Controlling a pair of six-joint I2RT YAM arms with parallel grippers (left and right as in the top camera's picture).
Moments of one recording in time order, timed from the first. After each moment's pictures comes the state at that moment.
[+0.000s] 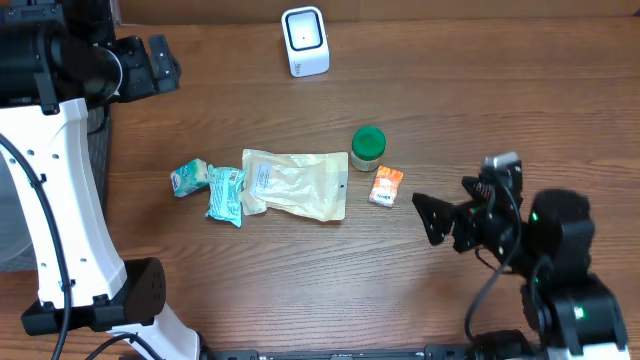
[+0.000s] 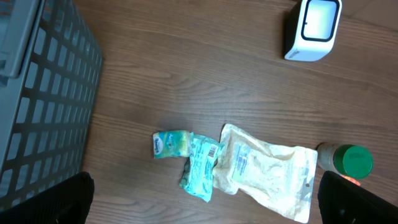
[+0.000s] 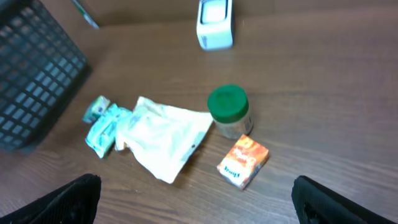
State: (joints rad) left arm 0.08 1.86 2.51 -1.69 0.04 -0.20; right arm 0.12 0.74 0.80 -0.63 -0.43 0.13
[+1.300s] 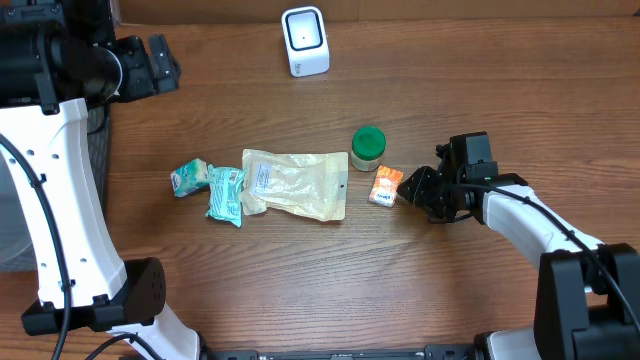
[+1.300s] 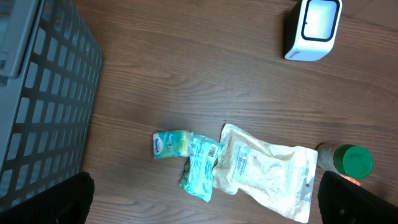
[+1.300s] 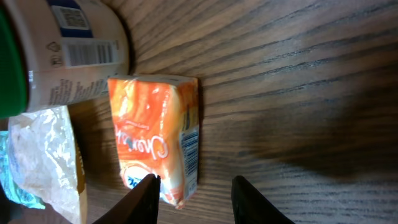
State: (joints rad) left arm 0.08 1.86 2.51 -1.69 0.04 -0.20; right arm 0.12 1.62 0.80 -0.37 -0.42 0.59
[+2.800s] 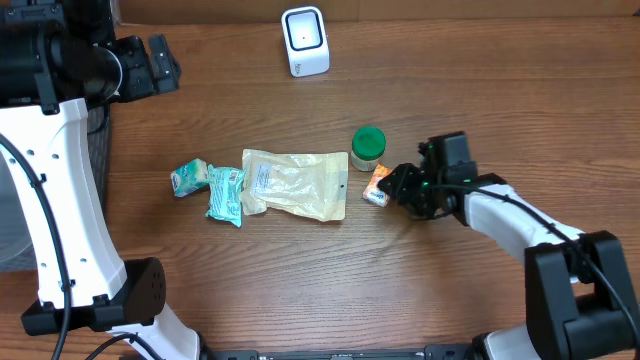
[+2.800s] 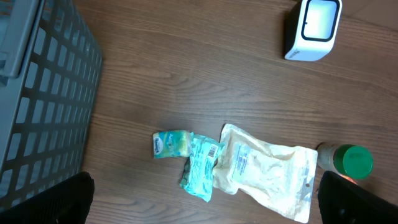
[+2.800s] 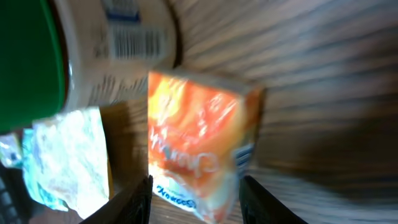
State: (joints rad) left arm 0.08 1.86 2.51 -1.69 0.04 -0.20; right arm 0.22 1.66 0.80 -0.24 -0.43 0.72
